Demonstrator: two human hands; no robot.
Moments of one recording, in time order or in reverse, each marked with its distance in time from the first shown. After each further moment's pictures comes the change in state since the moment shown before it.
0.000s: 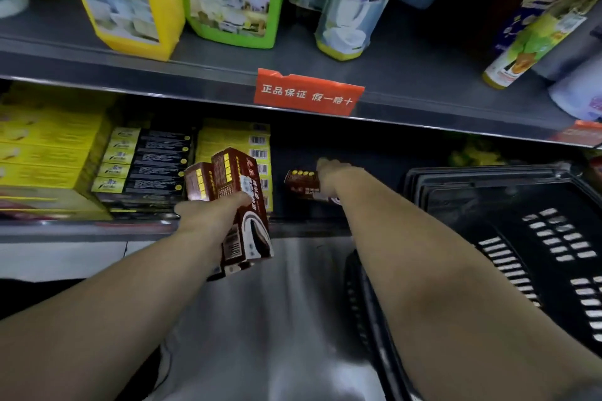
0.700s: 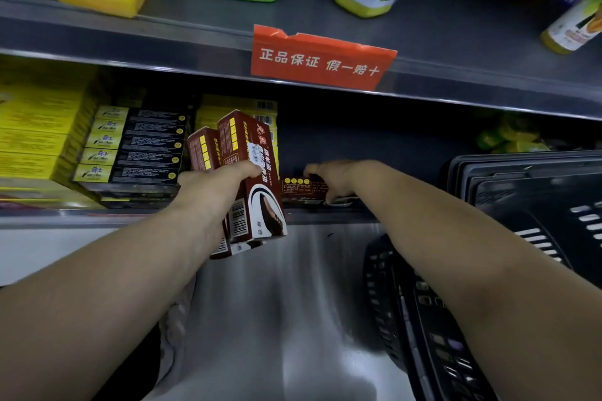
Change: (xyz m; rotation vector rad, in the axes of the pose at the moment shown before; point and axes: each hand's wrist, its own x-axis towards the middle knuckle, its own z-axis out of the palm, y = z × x) left_hand 0.017 0.015 0.015 0.018 -0.076 0.066; right_hand 0.050 0.013 0.029 -0.102 -0.151 -0.357
